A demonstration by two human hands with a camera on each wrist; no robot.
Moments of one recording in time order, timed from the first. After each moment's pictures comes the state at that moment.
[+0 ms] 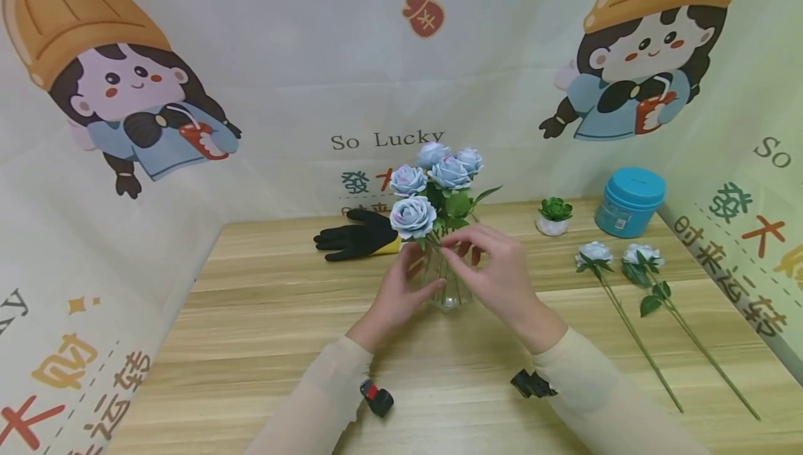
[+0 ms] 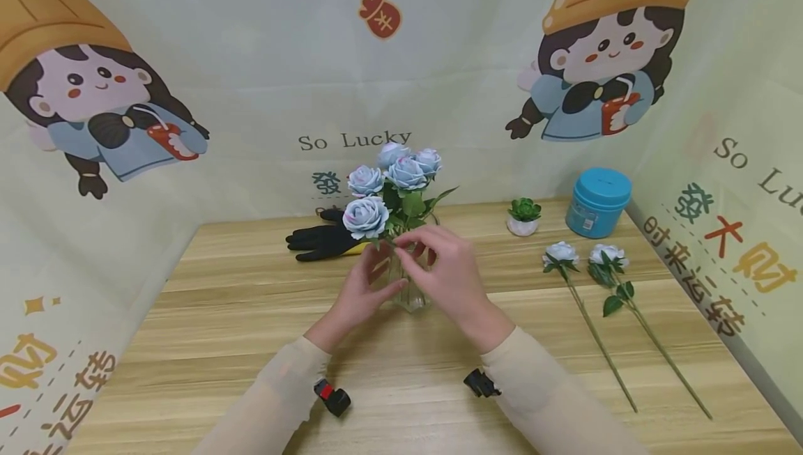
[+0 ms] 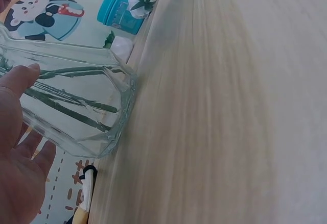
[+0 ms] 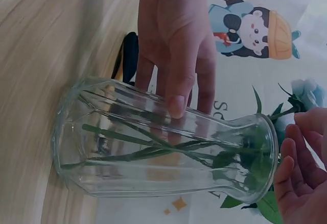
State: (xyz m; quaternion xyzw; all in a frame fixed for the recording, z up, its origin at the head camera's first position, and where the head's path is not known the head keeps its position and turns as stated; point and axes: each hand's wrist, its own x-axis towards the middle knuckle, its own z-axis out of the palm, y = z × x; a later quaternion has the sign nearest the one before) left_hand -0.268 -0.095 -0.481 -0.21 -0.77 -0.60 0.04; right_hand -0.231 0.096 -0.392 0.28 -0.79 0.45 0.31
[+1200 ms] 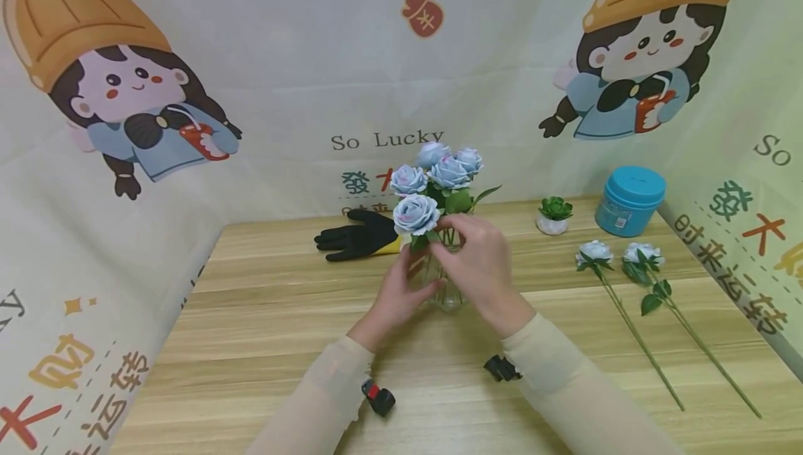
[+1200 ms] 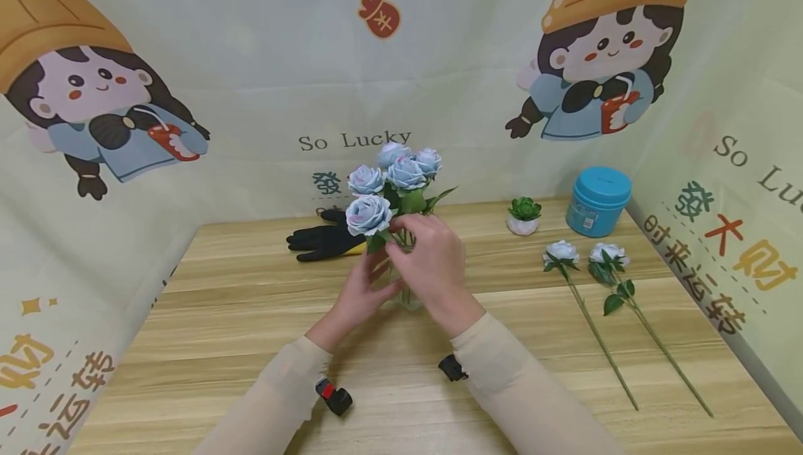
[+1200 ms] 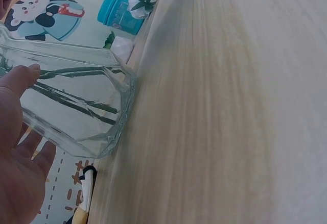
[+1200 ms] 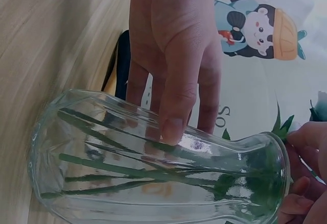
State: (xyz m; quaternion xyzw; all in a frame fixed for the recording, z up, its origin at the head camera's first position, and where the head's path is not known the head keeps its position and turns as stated) left_hand -0.268 -0.096 -0.481 -0.21 -0.77 -0.59 0.03; right_hand -0.243 0.066 -0.385 0.17 -0.85 0.36 0.34
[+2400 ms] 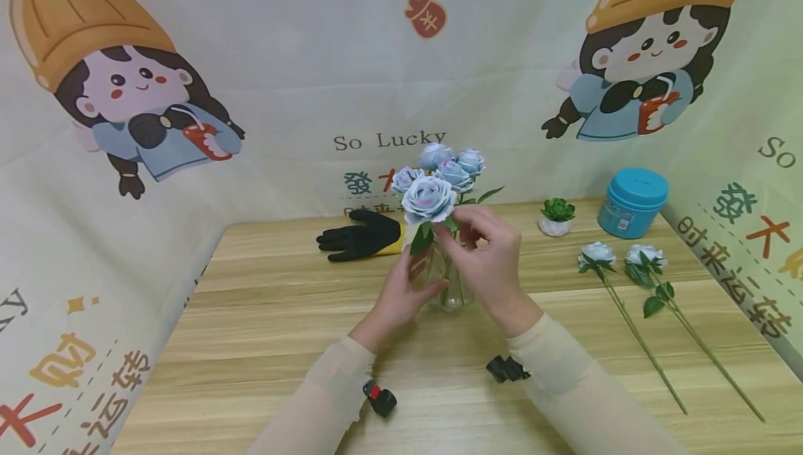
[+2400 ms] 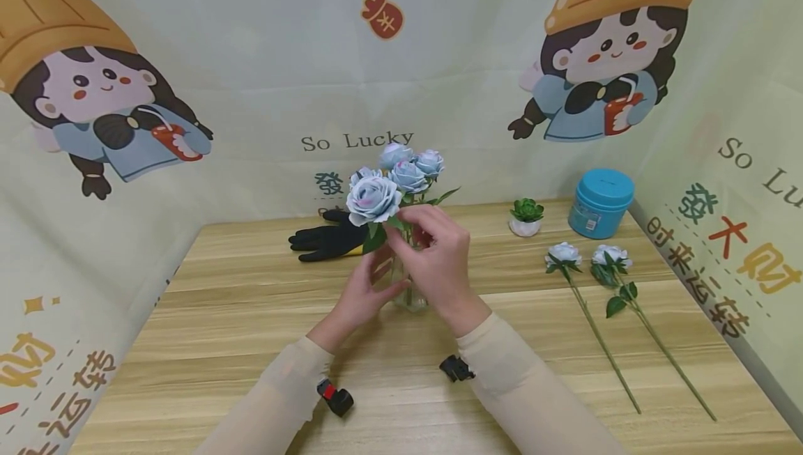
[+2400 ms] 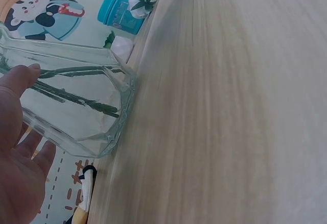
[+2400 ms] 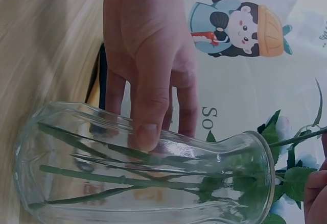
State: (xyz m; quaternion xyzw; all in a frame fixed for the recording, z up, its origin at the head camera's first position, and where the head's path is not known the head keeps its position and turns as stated) left_hand -0.266 -0.096 -0.478 -0.21 -0.76 -0.61 0.02; right_hand -0.242 0.070 -0.378 0.25 -0.70 0.53 0.41
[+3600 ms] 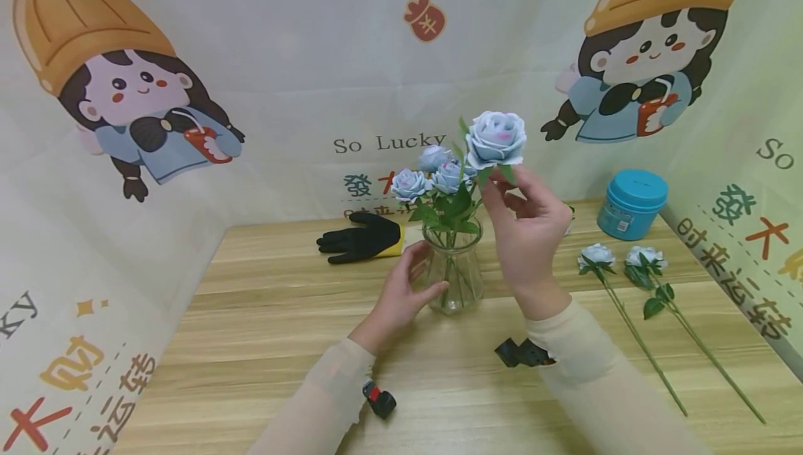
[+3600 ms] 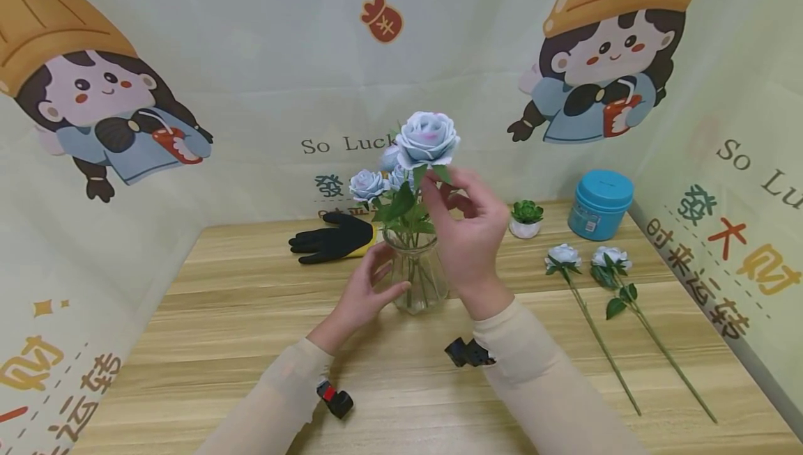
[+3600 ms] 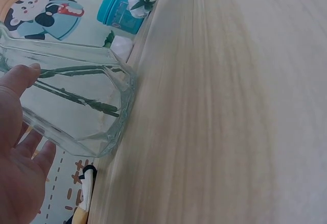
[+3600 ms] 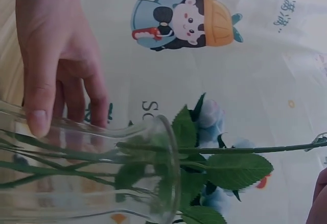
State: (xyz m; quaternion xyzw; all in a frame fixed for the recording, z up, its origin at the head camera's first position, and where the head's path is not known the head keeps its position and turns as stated) left_hand -0.267 -0.095 -0.478 -0.21 -0.77 -0.60 0.03; right_hand -0.239 0.088 -0.326 0.20 -0.54 0.67 0.47
